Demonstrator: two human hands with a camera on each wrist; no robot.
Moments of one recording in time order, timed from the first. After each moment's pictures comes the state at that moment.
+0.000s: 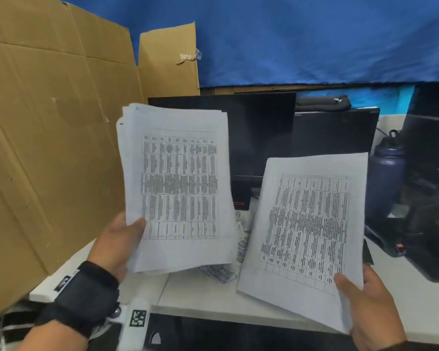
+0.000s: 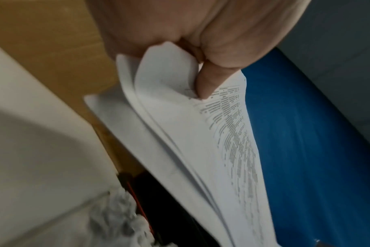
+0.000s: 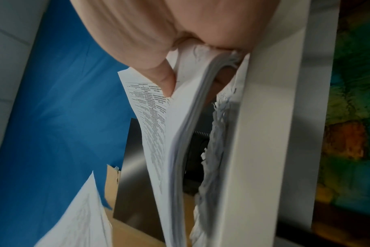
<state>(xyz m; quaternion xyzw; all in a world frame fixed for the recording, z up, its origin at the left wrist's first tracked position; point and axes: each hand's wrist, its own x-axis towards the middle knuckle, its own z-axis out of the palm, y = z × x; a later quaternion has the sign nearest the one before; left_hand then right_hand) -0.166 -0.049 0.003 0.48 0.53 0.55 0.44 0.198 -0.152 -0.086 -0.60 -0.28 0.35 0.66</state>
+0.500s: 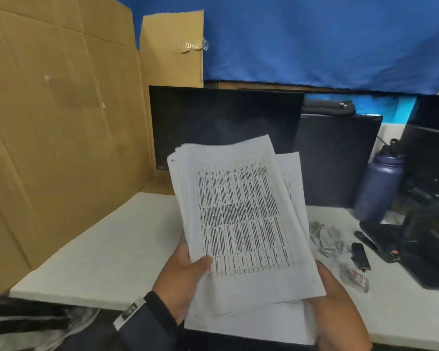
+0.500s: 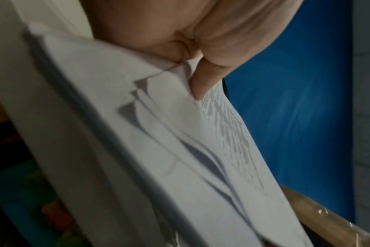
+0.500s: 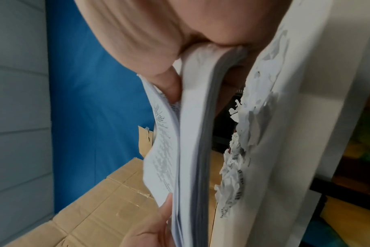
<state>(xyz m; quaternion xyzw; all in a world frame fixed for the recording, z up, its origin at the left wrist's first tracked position) -0.091 -0.068 -0.064 0.51 0.46 0.48 0.55 0.140 -0.150 -0.054 -0.59 -0.44 0.38 0.56</state>
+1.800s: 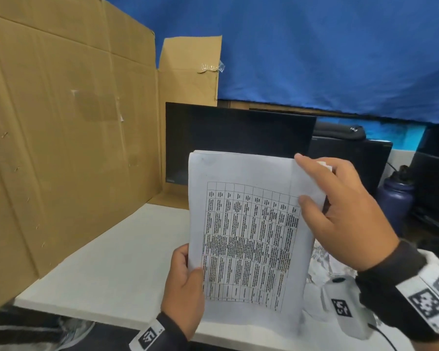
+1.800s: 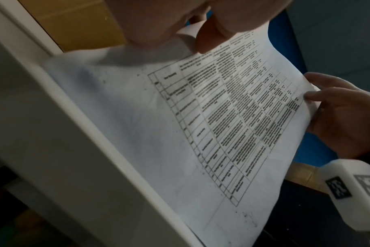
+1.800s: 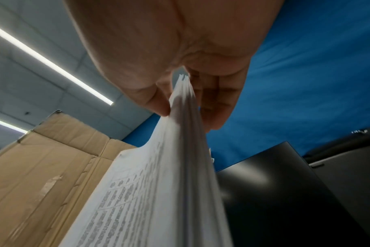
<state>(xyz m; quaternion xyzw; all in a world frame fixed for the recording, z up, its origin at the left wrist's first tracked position) -0.094 -0.066 -0.065 0.51 0.47 0.58 0.42 0.139 -0.103 0.091 -0.54 -0.73 -0.17 0.39</state>
